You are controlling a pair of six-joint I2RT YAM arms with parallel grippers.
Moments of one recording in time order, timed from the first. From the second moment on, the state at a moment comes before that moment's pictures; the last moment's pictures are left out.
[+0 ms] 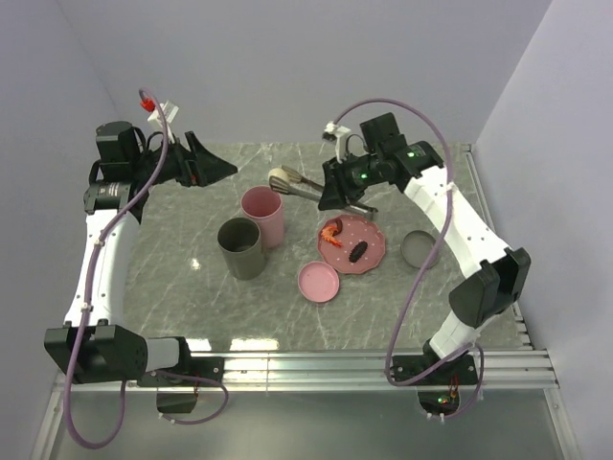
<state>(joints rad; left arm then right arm) 0.06 1.28 1.40 -0.45 0.95 -0.35 0.46 1.65 1.78 -0.97 -0.61 -0.09</state>
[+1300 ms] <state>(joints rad) 0.16 1.29 1.31 -0.36 1.06 -0.49 0.40 1.50 1.60 -0.96 -0.54 -0.05</state>
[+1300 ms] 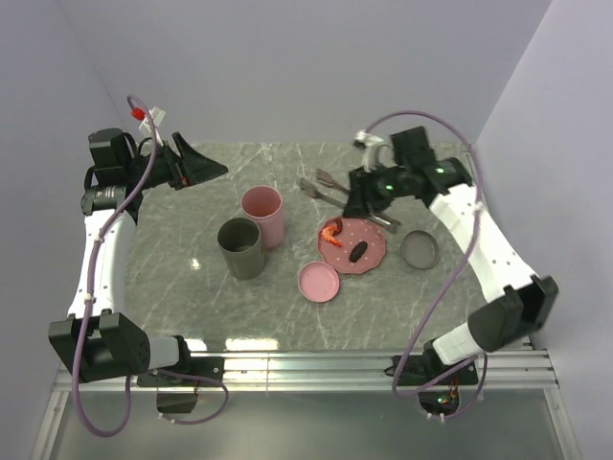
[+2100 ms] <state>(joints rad) 0.16 1.28 1.31 -0.36 1.06 -0.48 0.15 1.13 1.05 -0.96 -0.45 0.04</state>
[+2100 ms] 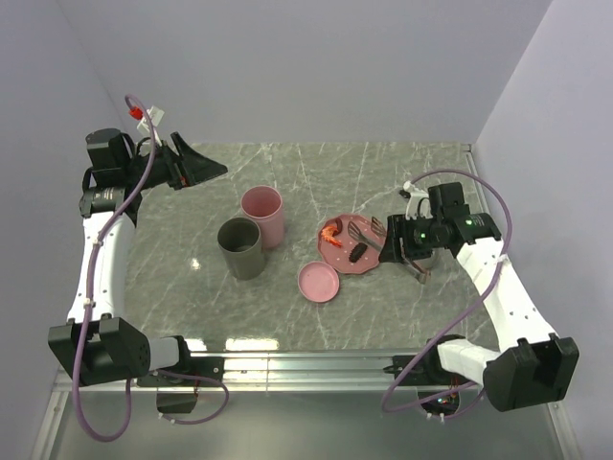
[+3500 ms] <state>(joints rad) 0.18 1.29 1.29 -0.33 1.05 -0.49 0.23 1.41 1.05 -0.92 -0.43 0.11</state>
